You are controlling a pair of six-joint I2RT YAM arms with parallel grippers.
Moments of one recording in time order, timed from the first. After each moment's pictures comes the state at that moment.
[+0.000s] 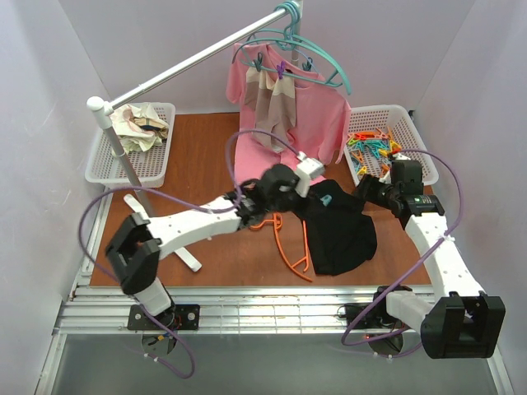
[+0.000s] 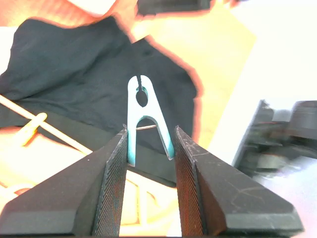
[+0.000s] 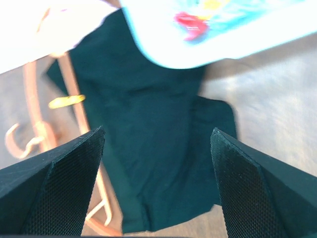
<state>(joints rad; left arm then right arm) -1.02 1.70 1.27 -0.06 0.11 -0.24 0.07 1.08 0.86 -0.60 -0.07 0.38</state>
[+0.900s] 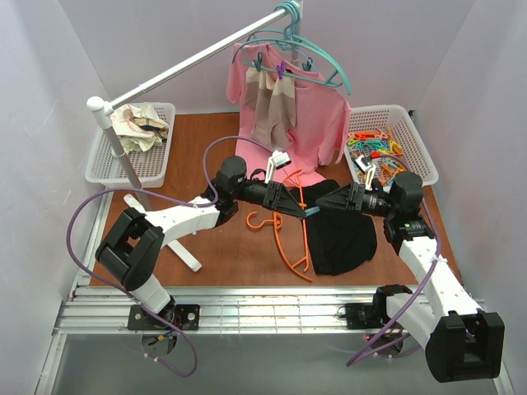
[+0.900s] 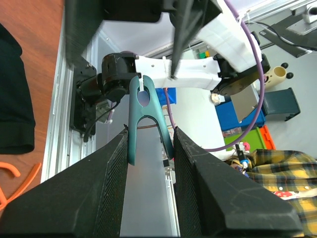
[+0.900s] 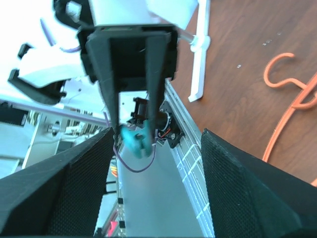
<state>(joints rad) -0.70 1.61 0.96 0.65 1.16 -1.05 0.12 0.93 0.59 0.17 -1.15 0.90</state>
